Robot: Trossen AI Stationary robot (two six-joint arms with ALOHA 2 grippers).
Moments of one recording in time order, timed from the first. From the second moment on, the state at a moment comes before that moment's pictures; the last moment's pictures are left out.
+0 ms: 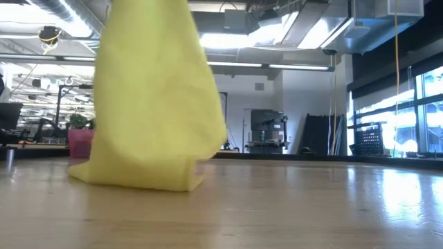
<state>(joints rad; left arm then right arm) -0.05 0.99 1.03 -0.31 0.21 -0.76 -0.01 1.71 1.52 0.22 -0.56 0.37</state>
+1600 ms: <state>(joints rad) -0.09 0.99 1.03 -0.35 0.28 -0.74 -0.03 1.76 1.52 0.19 -0.64 0.31</state>
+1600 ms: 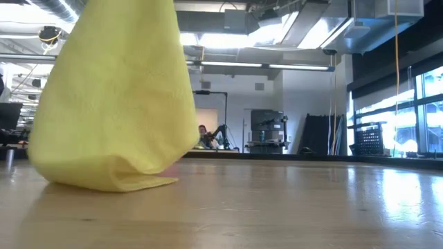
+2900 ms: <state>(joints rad) -0.02 0.97 1.03 -0.24 0.33 -0.64 -0.07 1.84 1.52 0.32 -0.75 0.29</state>
